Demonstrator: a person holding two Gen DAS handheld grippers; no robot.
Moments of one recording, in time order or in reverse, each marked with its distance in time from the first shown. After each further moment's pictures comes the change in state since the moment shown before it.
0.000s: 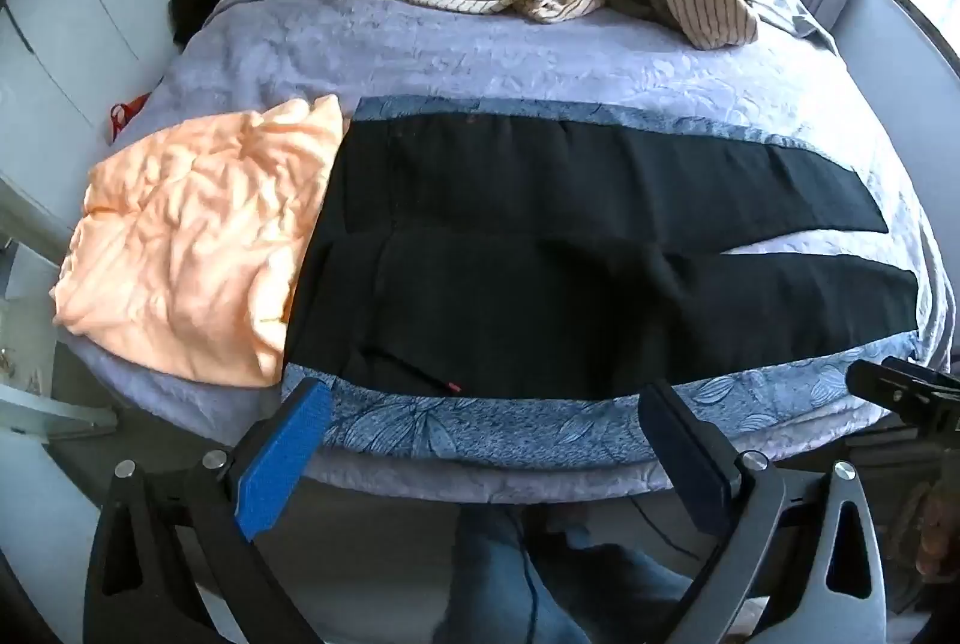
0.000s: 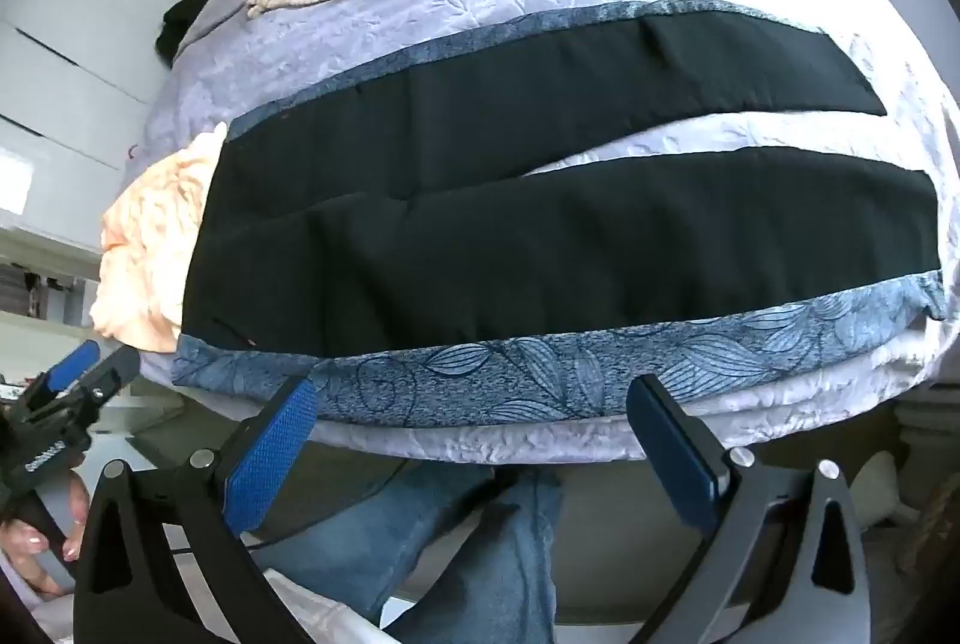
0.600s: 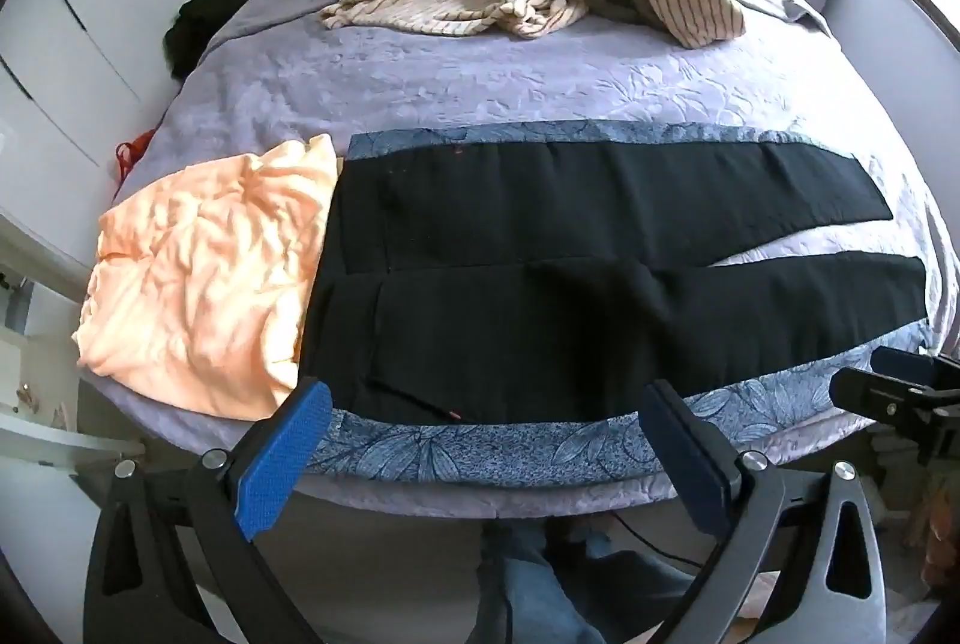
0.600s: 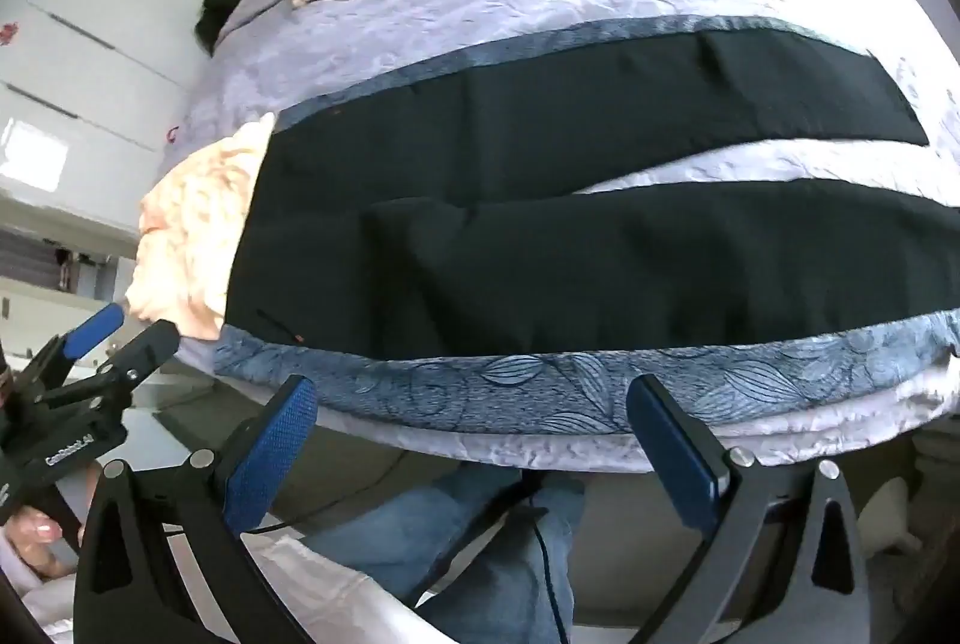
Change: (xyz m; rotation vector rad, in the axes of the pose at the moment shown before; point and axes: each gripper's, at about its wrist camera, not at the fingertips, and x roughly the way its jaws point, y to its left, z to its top) left arm -0.011 -0.019 0.022 0.043 0.022 0.021; right arm -0.004 0.016 0.015 -0.021 0.072 0.054
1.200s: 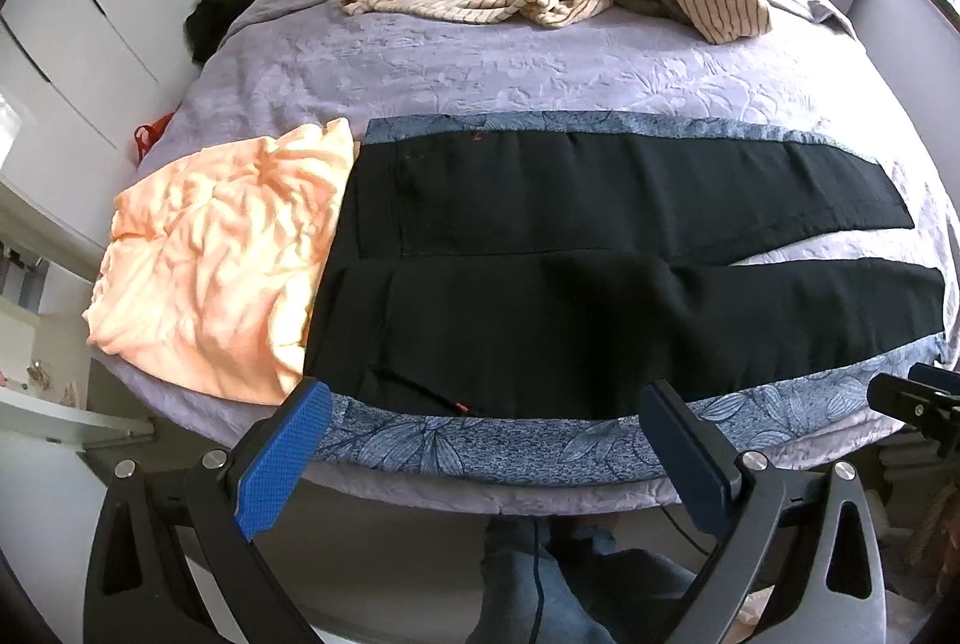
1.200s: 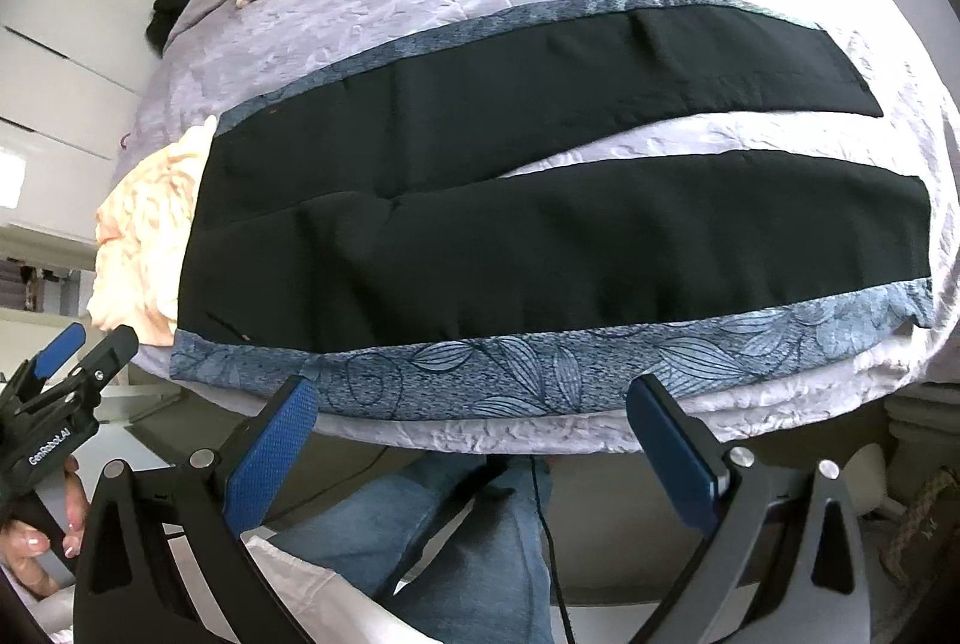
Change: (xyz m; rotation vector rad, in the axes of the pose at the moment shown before) left arm 0.006 -0.002 -0.002 -0.036 0.019 0.048; right arm -0.003 -0.024 -0.001 0.046 0.029 -0.100
